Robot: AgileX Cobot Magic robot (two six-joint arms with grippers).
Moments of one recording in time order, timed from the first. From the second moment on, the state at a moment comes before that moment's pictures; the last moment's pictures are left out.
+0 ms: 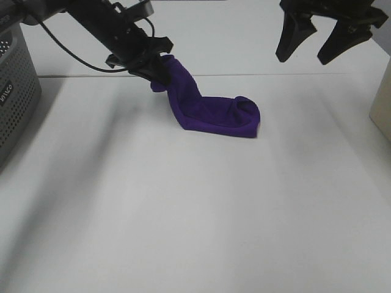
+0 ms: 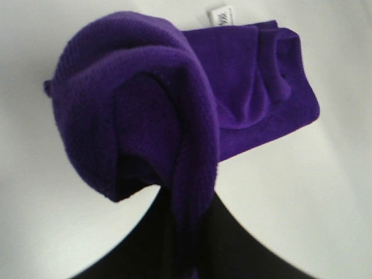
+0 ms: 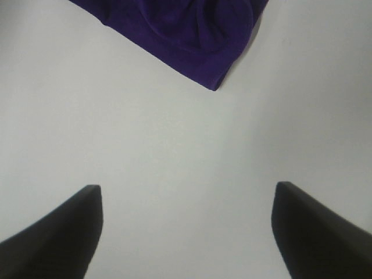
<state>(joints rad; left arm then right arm) -0.26 2.59 -2.47 -0.57 1.21 0.28 0.19 1.87 -1.73 0.23 1.22 -0.17</state>
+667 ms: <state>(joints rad) -0.50 2.63 -2.47 -0.57 1.04 0.21 0.19 1.66 -1.73 0.26 1.22 -0.17</state>
